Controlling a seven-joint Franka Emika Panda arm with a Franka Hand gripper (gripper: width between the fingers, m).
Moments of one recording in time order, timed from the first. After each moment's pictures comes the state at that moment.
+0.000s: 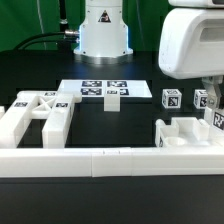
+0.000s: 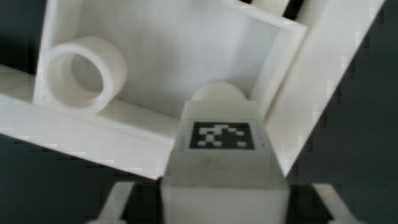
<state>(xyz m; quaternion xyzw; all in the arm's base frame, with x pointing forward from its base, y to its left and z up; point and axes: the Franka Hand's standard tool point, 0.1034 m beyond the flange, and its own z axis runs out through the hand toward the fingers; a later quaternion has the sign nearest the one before) 0.649 0.116 0.080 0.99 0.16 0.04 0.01</state>
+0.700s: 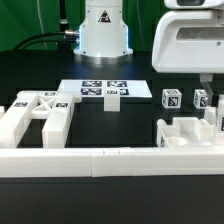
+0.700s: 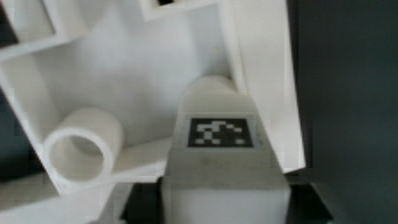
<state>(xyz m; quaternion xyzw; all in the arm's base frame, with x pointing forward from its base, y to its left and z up) 0.649 0.117 0.080 0.98 -0.20 0.04 -0.02</state>
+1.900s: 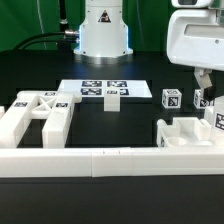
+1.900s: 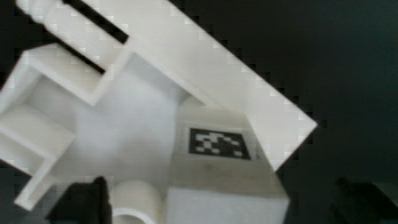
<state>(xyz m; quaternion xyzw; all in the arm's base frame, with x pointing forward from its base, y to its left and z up) 0.647 0.125 0.083 0.93 -0.38 0.03 -0.02</state>
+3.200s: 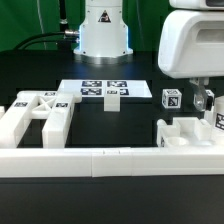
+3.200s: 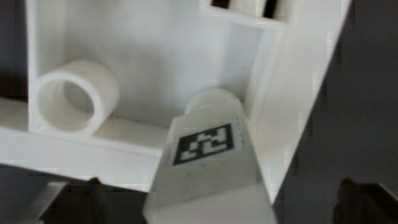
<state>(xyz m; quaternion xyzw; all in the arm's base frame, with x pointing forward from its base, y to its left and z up) 0.645 0.120 0.077 0.99 0.15 0.03 0.01</state>
